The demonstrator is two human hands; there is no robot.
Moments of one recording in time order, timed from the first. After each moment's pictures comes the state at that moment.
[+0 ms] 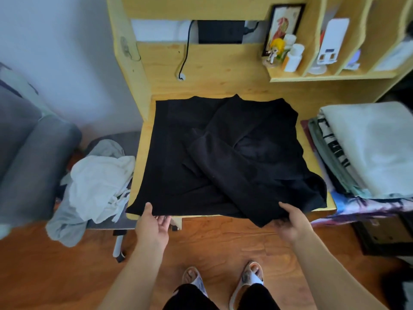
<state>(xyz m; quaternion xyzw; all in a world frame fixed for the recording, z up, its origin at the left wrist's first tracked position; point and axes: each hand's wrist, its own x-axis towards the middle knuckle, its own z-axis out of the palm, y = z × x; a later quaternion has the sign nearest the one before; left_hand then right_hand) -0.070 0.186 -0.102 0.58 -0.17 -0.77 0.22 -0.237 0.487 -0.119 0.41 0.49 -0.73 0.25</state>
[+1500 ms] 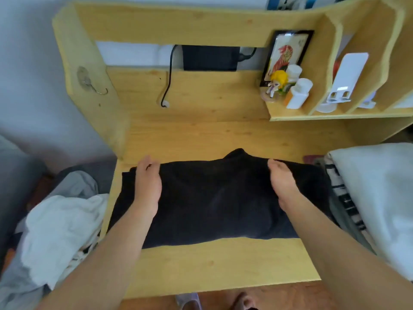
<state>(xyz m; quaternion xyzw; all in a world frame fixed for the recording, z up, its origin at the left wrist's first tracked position) -0.319 0.097 -0.054 0.45 -0.61 -0.64 0.15 -0.469 0.365 -0.047 0.16 0.82 -0.50 0.23</state>
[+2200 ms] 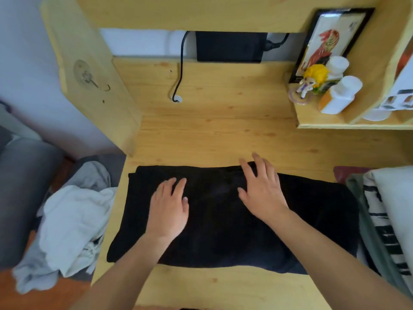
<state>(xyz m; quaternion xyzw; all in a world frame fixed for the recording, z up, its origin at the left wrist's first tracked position) -0.305 0.114 -0.126 0.25 -0.96 -0.11 -0.06 -0.478 0.313 -0.101 -0.35 0.93 -0.01 0.09</state>
